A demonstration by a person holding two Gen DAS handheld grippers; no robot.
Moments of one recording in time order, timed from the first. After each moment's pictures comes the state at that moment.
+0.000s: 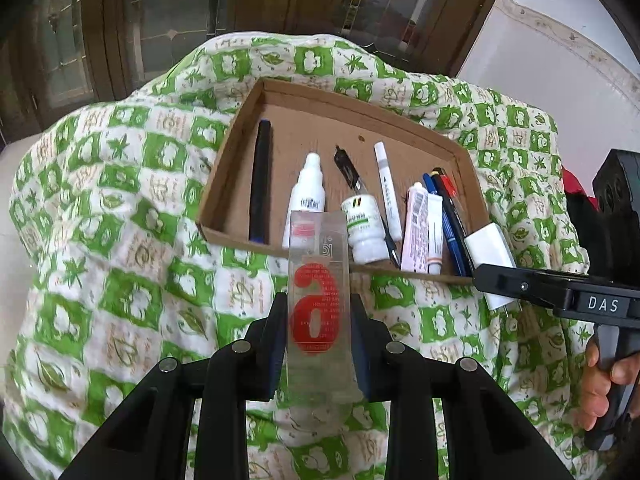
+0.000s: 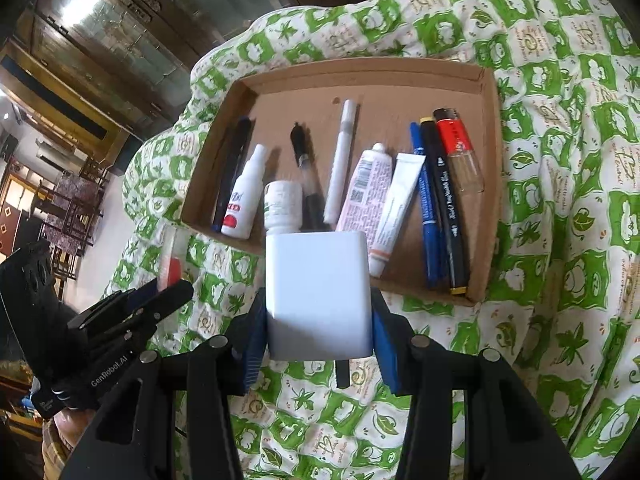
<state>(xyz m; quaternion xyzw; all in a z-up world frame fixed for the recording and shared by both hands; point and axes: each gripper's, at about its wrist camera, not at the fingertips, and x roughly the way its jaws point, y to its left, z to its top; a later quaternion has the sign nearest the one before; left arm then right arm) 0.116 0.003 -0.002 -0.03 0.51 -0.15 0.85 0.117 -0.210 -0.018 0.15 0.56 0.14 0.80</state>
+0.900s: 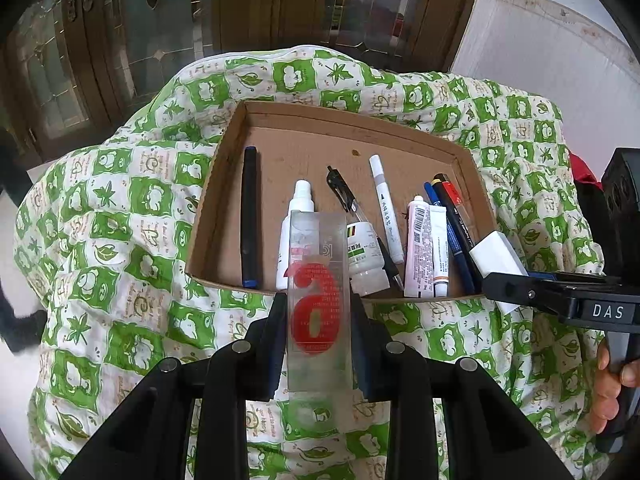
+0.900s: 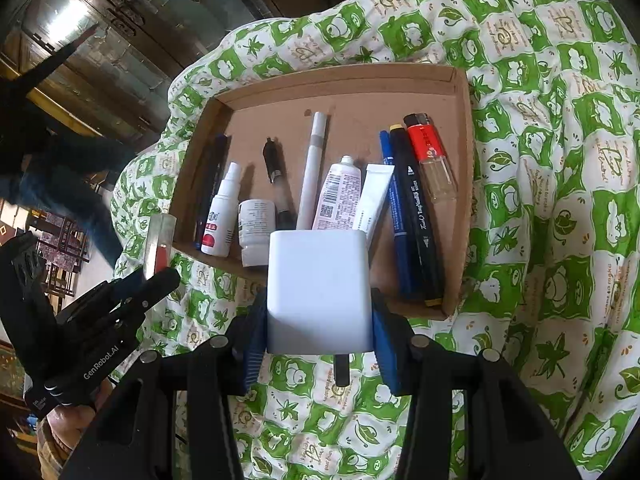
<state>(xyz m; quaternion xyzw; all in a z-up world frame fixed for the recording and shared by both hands) 0.142 -0.016 0.002 0.03 0.50 -0.15 0.85 0.120 -0.227 -0.019 0.17 0.56 0.12 0.80</state>
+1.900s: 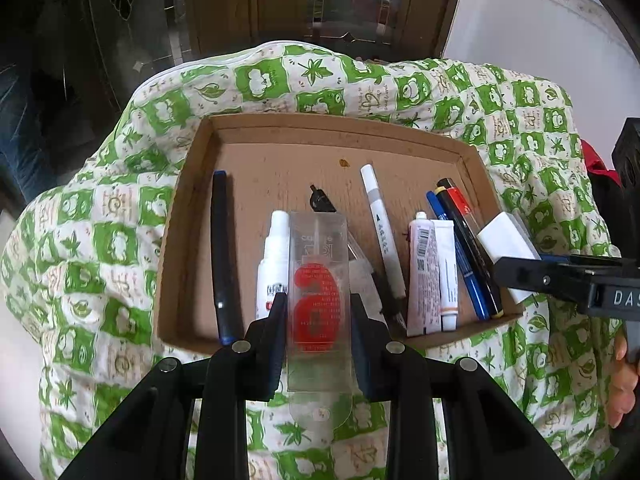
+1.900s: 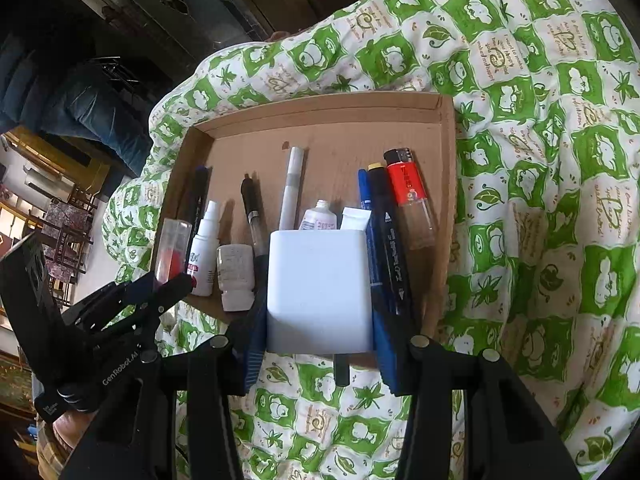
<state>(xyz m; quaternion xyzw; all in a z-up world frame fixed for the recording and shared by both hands) 0.181 -0.050 -0.010 0.06 0.50 -0.16 0.85 0.146 -0.249 -0.017 0.17 0.55 0.10 0.81</state>
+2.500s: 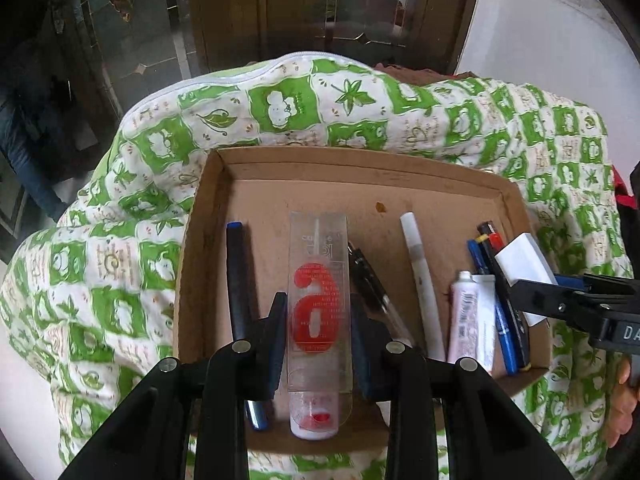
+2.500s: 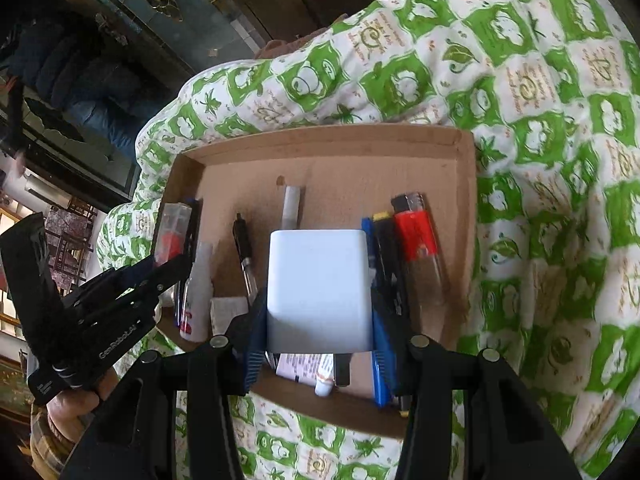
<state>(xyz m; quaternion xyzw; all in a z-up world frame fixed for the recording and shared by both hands) 0.241 -0.049 -0.023 0.07 0.51 -0.14 0.85 0.195 -0.247 -0.022 0.18 0.55 0.10 0.81</state>
